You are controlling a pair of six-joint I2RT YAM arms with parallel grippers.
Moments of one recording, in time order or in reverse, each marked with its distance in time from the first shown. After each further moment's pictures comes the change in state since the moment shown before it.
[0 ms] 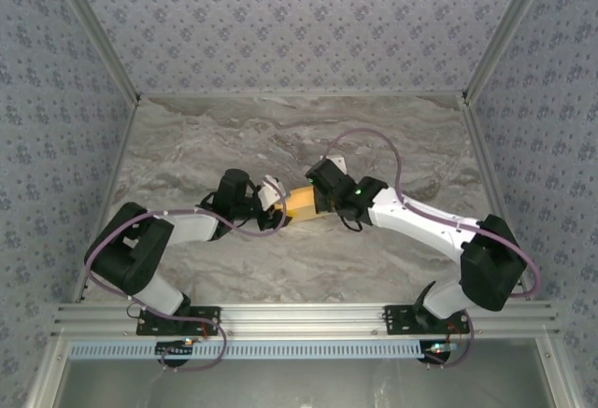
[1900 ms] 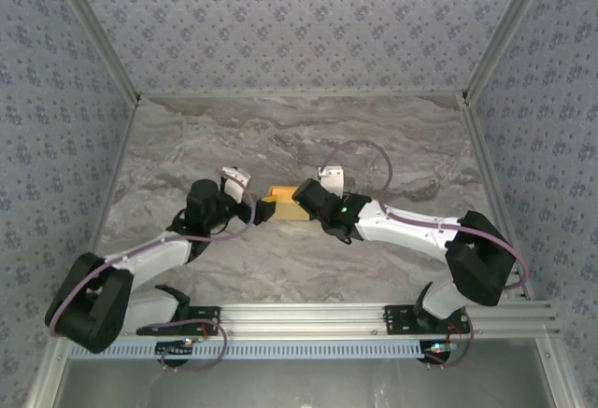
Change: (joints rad) left arm 0.092 -0.397 -0.195 0.060 -0.306 -0.402; right arm 0.113 0.056 -0.083 0.109 0.261 0.208
